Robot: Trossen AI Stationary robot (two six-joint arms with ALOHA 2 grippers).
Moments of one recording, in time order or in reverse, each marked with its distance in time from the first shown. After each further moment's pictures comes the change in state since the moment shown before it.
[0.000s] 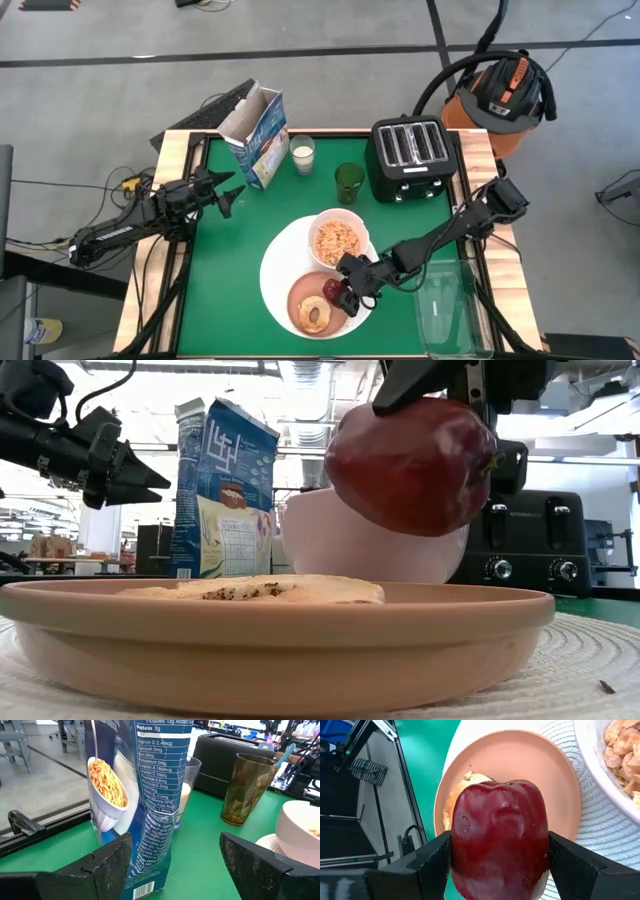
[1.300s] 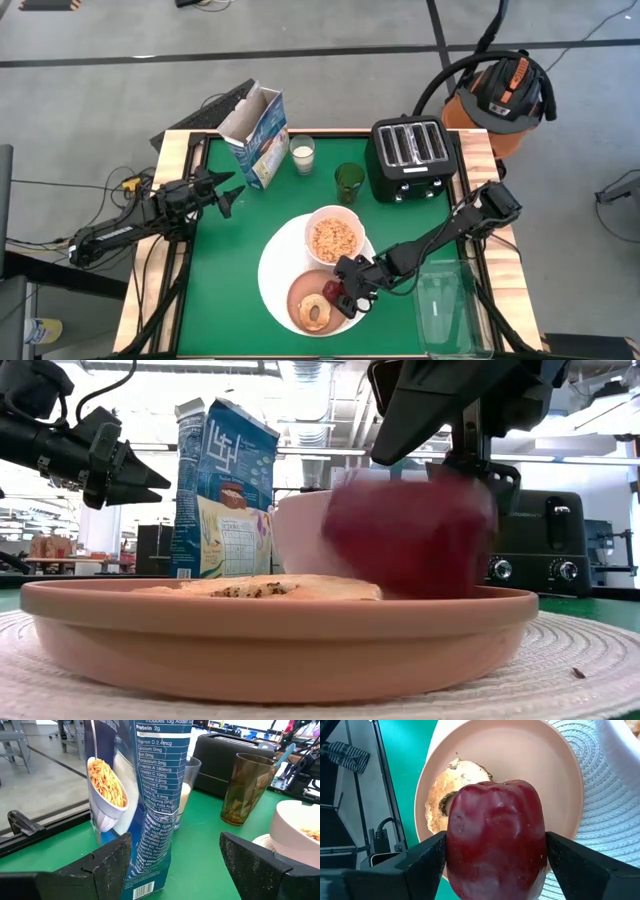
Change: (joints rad) left arm 0.000 0.002 0.000 0.002 0.001 0.000; right arm -0.010 0.064 0.023 -0.027 0.002 -0.067
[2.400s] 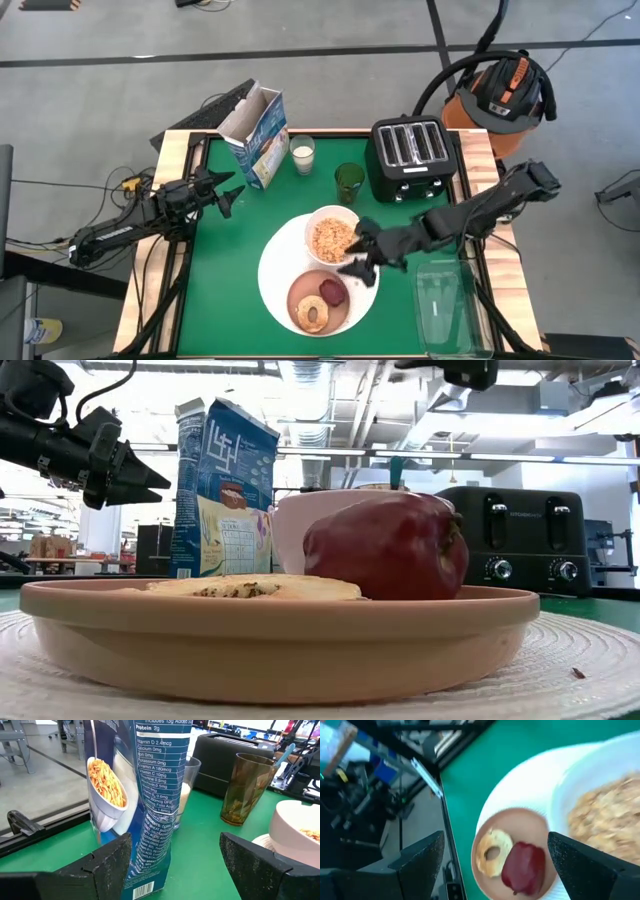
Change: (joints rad) left arm 0.000 0.000 0.000 0.000 0.001 0.000; right arm -0.082 -0.411 -0.001 -0.118 0.080 -0.062
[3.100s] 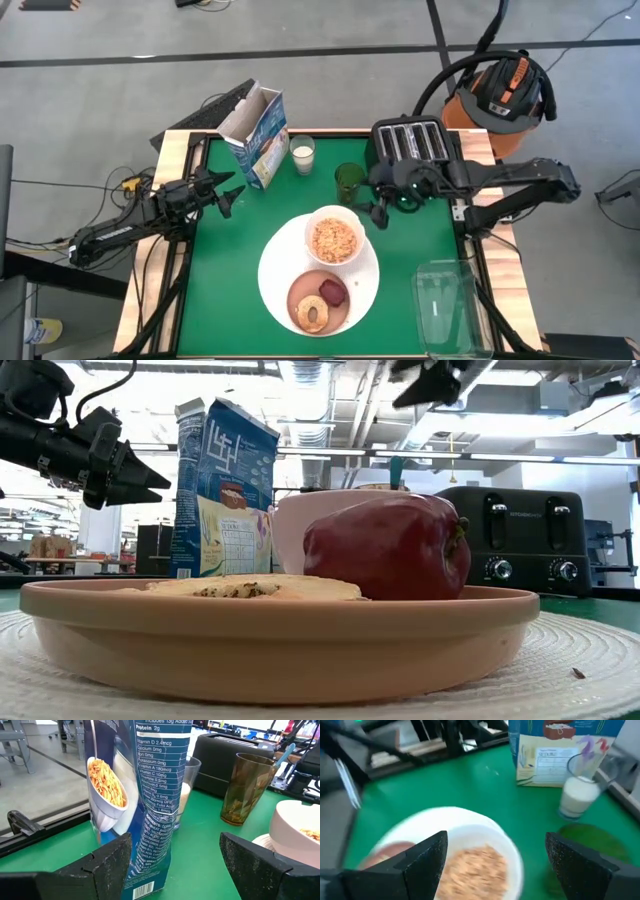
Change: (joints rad) left arm 0.000 0.000 0.000 0.000 0.000 0.000; right arm -0.364 -0.194 0.000 -0.192 -0.030 -0.693
